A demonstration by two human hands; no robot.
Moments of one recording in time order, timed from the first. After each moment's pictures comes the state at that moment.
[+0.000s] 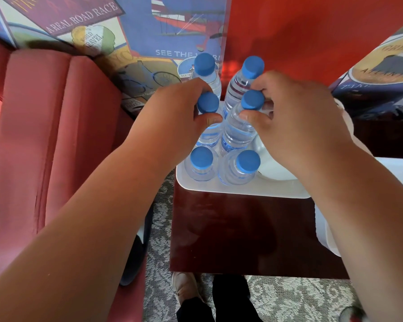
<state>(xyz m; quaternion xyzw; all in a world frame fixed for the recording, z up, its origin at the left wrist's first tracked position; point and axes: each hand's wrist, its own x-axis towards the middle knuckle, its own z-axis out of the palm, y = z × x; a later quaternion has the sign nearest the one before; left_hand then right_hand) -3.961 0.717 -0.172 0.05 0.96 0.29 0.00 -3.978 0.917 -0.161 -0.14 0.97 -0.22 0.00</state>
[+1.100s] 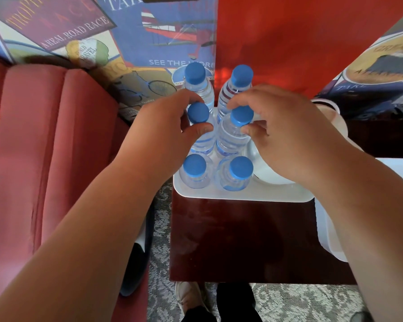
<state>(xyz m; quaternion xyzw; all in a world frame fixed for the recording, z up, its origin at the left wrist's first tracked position) -3.957 0.714 -0.182 0.03 0.95 0.31 -0.02 -3.981 0.933 -0.175 -0.24 0.92 -0.30 0.05</state>
